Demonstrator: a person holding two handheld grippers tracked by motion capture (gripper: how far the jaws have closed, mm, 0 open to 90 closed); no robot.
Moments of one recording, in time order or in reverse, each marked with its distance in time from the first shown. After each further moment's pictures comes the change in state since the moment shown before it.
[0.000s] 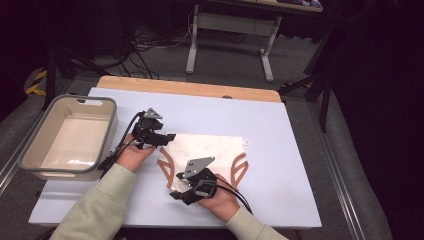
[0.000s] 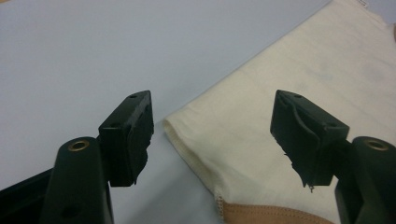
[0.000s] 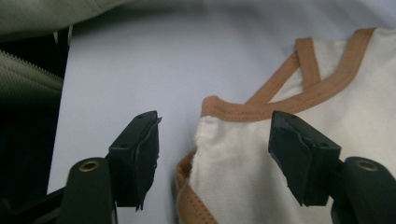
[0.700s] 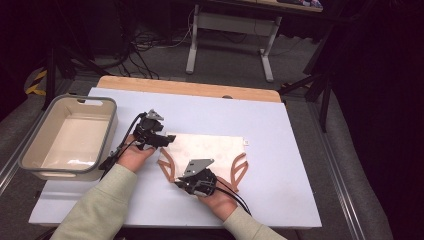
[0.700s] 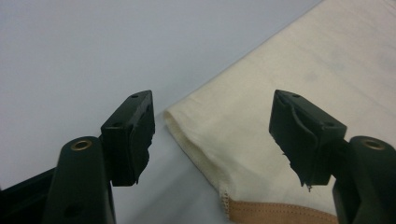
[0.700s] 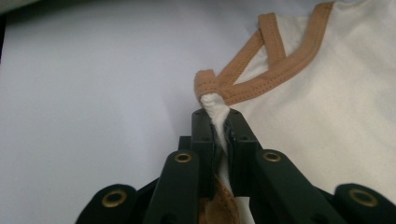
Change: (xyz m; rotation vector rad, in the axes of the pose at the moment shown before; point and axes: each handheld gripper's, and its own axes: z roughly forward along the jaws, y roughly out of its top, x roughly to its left) left arm 0.000 -0.003 0.008 0.043 0.008 0.001; right arm -0.003 -0.007 0.005 0.027 -0.127 0.056
